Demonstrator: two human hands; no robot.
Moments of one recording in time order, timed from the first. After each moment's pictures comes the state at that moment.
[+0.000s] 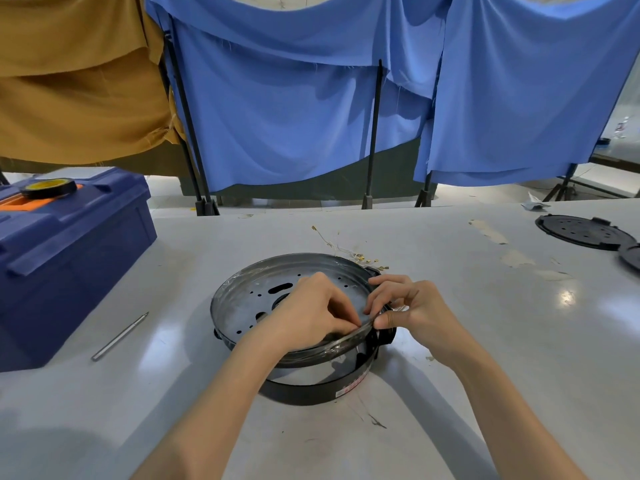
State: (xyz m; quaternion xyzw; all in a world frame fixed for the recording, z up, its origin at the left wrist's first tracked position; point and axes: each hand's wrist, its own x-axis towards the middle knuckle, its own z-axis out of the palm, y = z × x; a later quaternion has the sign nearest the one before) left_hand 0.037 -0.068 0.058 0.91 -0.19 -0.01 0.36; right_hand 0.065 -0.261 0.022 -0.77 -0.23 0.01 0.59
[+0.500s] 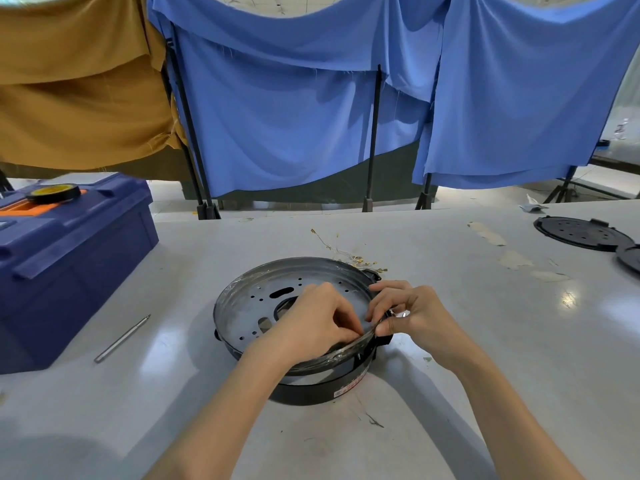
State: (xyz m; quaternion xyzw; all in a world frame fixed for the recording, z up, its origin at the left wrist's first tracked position) left_hand 0.032 -0.077 0.049 0.92 -0.19 0.01 0.33; right_hand 0.062 -0.268 0.021 -0.78 -0.23 0.02 0.59
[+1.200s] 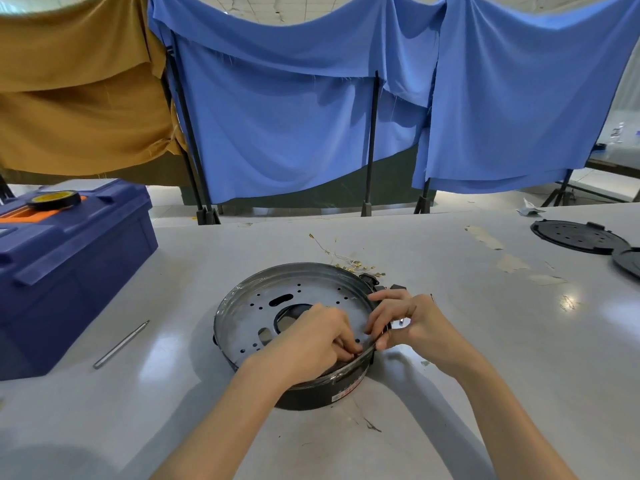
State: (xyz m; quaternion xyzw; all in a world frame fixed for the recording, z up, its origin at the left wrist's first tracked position) left_hand 0.029 -0.081 0.036 0.94 -0.23 -0.02 0.25; right_hand 0.060 -0.276 0.018 -0.80 -0.25 0.04 0.54
